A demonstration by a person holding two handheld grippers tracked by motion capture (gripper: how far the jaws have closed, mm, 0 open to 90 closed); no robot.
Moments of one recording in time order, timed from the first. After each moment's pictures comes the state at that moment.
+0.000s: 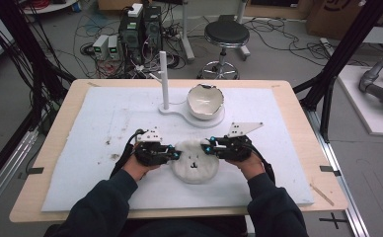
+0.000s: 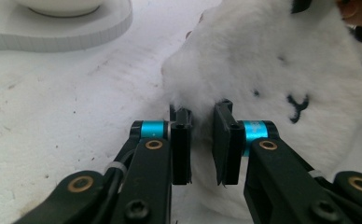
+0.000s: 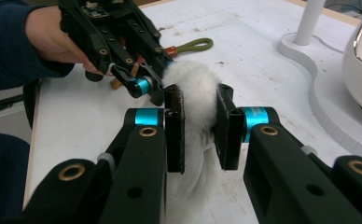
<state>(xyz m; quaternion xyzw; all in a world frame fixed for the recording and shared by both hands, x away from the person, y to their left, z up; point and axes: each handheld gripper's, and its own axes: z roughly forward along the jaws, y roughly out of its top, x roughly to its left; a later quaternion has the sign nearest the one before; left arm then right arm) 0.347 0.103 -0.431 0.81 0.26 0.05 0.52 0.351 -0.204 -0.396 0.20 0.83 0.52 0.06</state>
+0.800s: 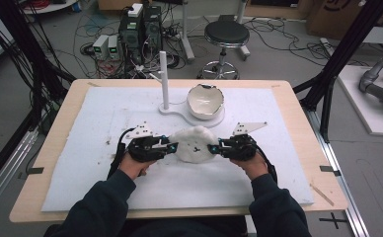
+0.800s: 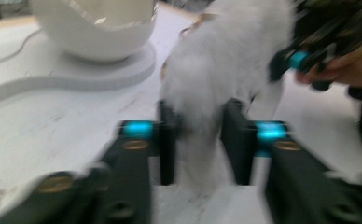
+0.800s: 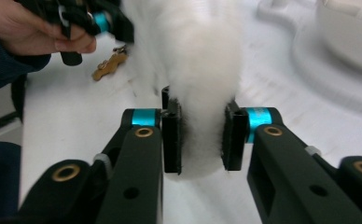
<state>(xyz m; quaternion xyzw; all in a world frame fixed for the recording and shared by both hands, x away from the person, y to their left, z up) 0.348 0.118 -0.422 0.77 0.30 0.09 0.56 0.358 -0.221 -0.408 0.25 0.82 0.51 0.04</state>
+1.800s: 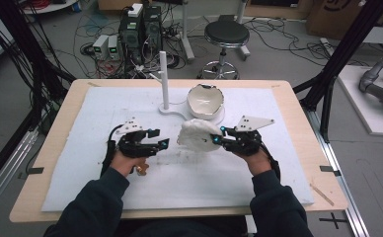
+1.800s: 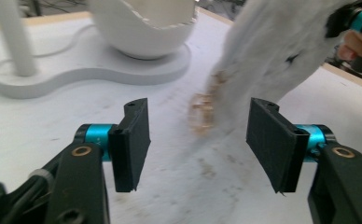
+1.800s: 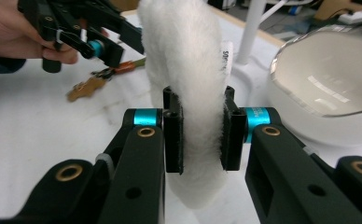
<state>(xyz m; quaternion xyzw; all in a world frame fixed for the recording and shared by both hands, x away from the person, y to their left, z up) 0.353 0.146 -0.415 0.75 0.34 0.11 0.56 0.351 -0.220 -0.372 0.21 0.82 0.51 0.16</state>
